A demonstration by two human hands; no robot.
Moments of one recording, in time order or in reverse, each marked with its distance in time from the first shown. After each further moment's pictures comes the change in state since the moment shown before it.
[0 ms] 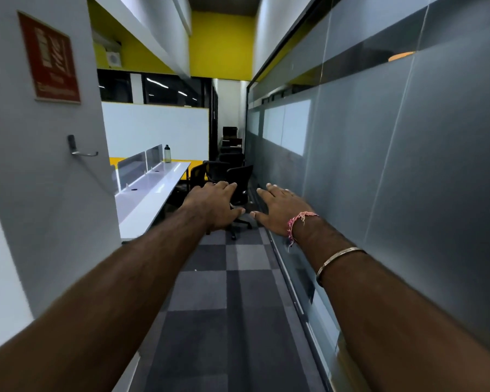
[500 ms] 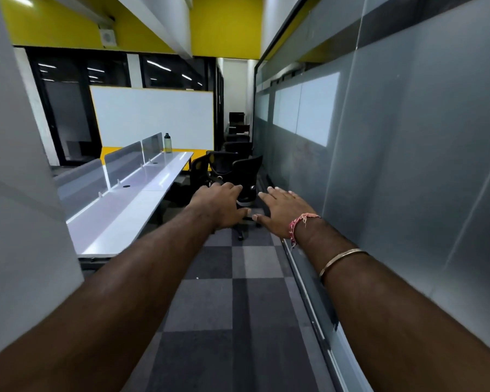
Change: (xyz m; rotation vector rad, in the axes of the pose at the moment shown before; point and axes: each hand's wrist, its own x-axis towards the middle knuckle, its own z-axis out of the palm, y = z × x) left_hand 0.303 -0.073 0.163 0.035 -0.083 0.001; right_hand 0.294 0.104 0.179 0.018 -0.065 -0.010
